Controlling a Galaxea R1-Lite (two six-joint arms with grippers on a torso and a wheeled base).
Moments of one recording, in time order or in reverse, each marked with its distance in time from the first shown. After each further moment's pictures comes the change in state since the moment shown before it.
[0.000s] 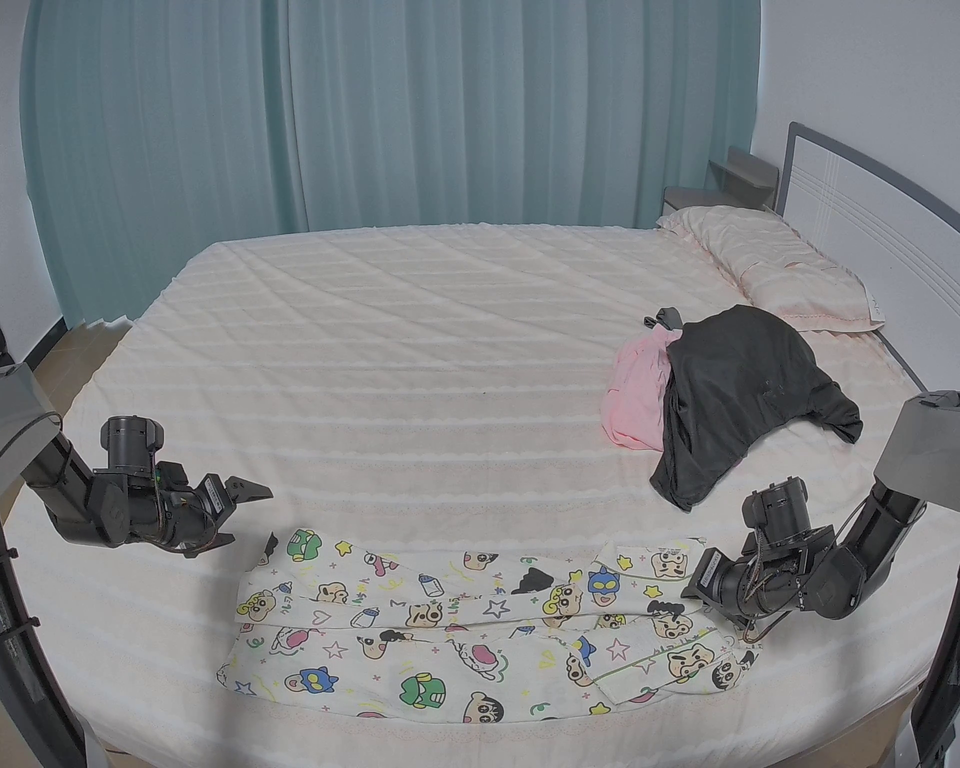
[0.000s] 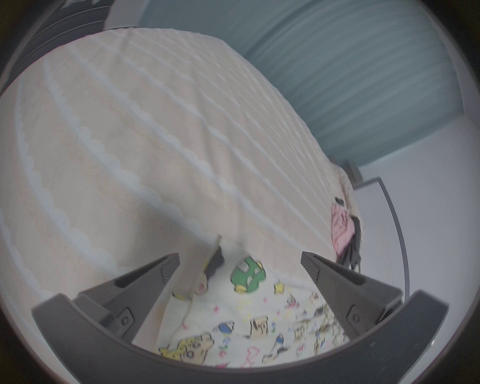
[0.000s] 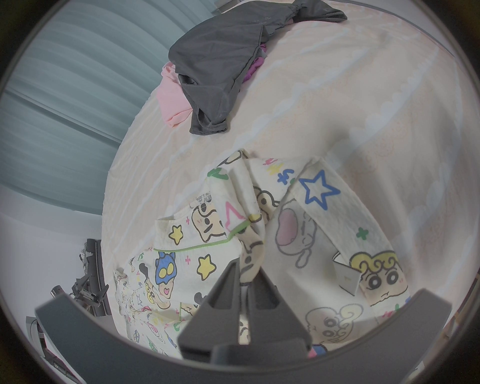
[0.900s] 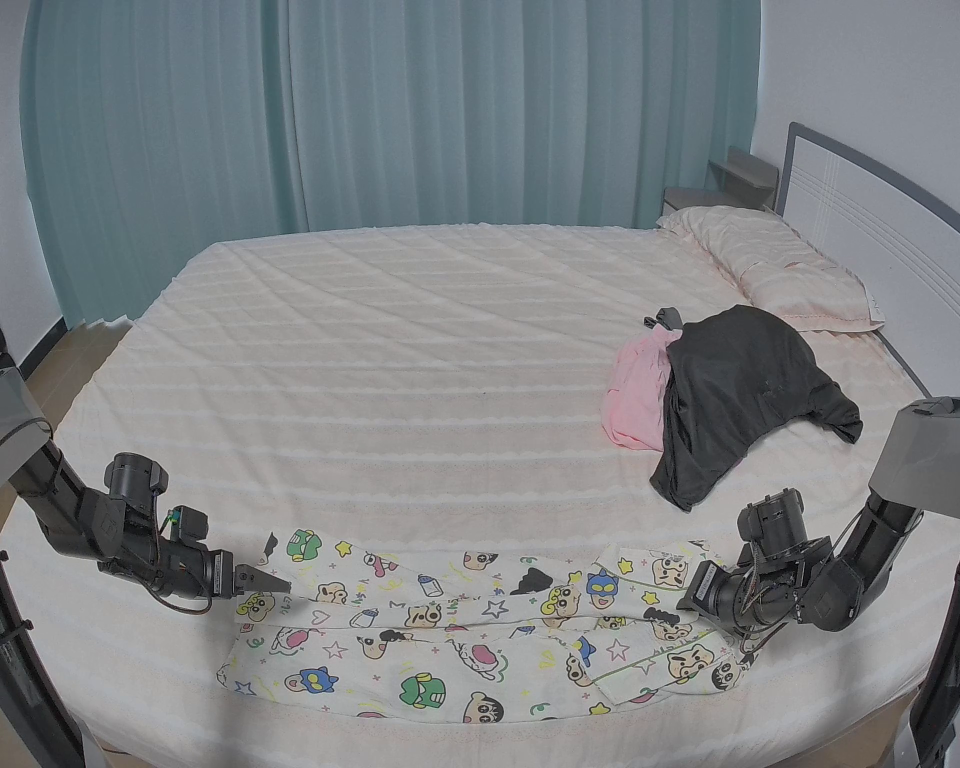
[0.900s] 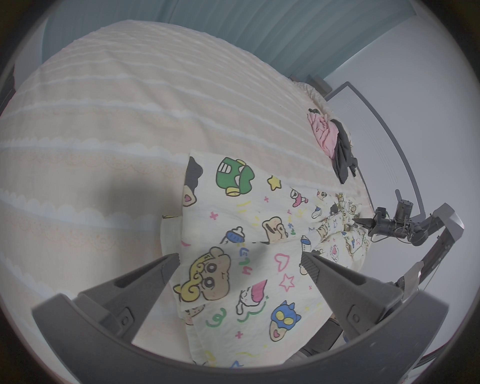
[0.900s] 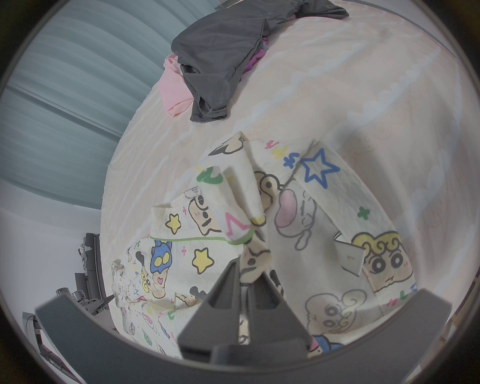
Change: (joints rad) left arm 0.001 -0.057 0.092 0.309 -0.139 0.649; right arm 0.028 0.008 0.043 -0.037 0.000 0.000
